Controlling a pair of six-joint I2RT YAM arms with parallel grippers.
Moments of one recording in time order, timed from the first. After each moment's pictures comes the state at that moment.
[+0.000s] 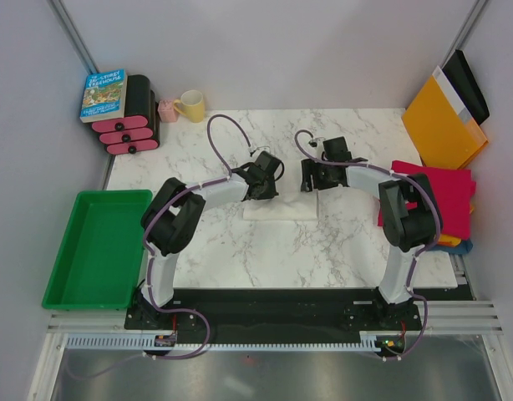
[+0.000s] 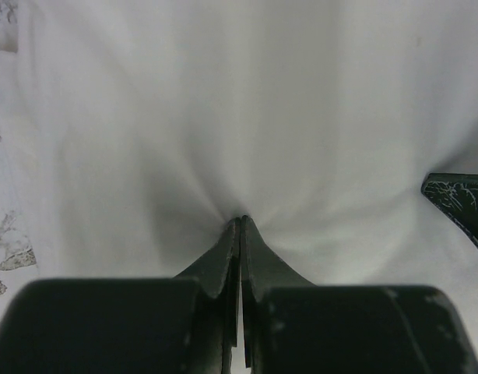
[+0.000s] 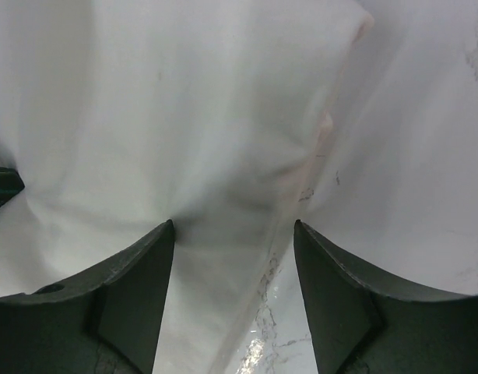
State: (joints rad) left arm -0.70 2.06 1.40 -0.26 -0.21 -0.68; right arm 0.27 1.93 1.22 -0.22 -0.21 0.10
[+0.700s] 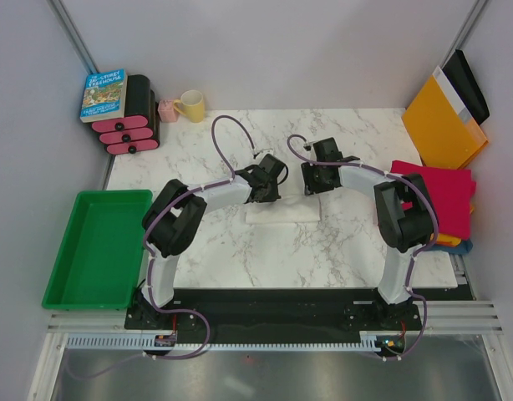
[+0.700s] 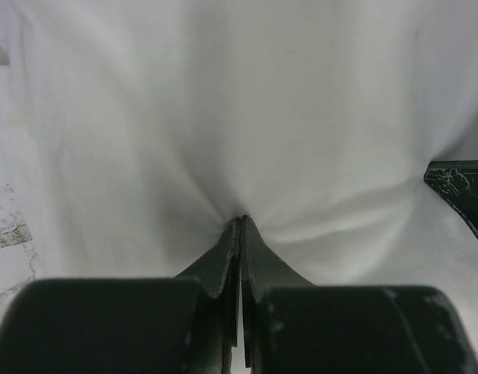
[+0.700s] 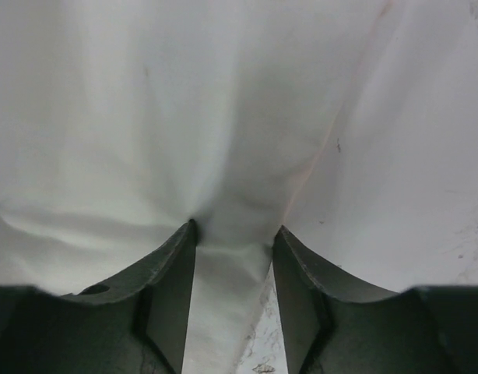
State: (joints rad) left arm -0.73 2.05 1.40 -0.29 -0.24 -0.68; right arm 0.33 1.94 1.25 -0.34 -0.05 0.11
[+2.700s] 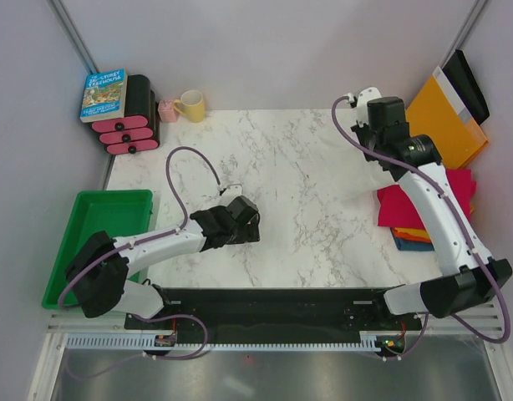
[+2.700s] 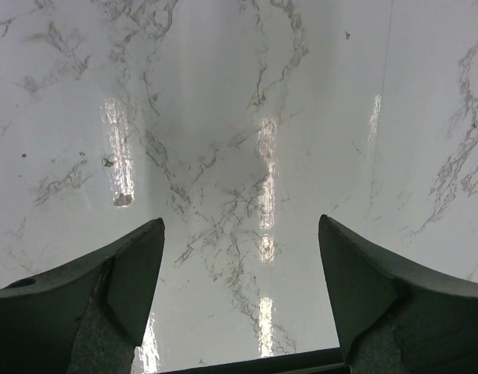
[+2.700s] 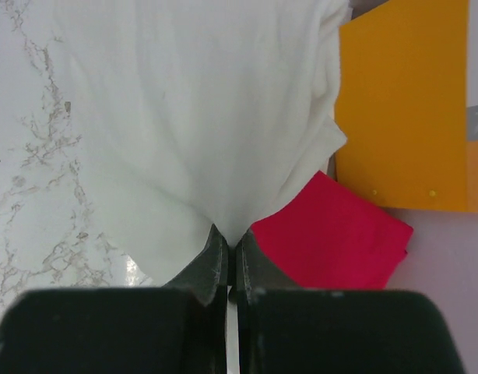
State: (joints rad) left arm -0.88 1.39 0.84 -0.46 -0.36 -0.84; right arm 0.29 1.41 1.59 -0.85 0.33 -0.23
